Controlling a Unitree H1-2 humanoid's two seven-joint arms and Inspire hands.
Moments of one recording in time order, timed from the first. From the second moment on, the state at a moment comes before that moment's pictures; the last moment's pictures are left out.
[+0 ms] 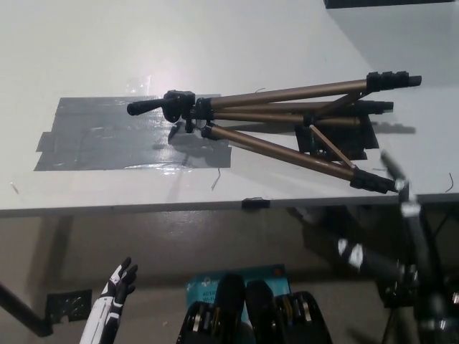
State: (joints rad) left_arm 0.13 0.13 -0.04 0.05 0.11 -0.21 -0.03; right_arm -0.12 -0.11 0.07 -0.28 -0.37 -0.18 -0.05
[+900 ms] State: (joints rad) left_arm 0.13 0.14 -0.04 0.03 0.11 -0.21 -0.03; right_arm -0.91 -0.24 0.39 0.36 -0.89 0.16 0.12
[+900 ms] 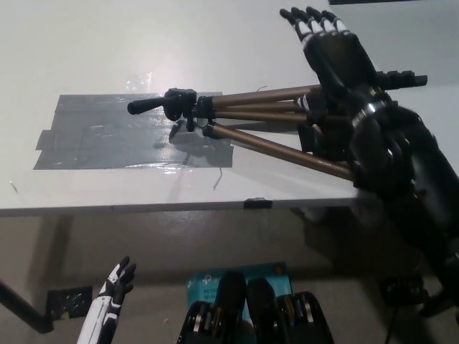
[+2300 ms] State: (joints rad) left_arm 0.12 0.15 -0.05 0.03 0.11 -0.21 -0.04; right_arm -1.01 -0.20 0.52 0.94 -0.93 0.05 -0.35
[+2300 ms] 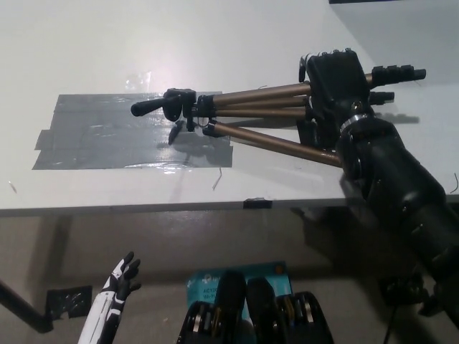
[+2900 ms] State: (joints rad) left_arm 0.10 0.15 -0.05 0.02 0.11 -0.19 -0.06; right_arm -1.01 -0.20 0.48 0.90 -0.93 -0.08 -0.55
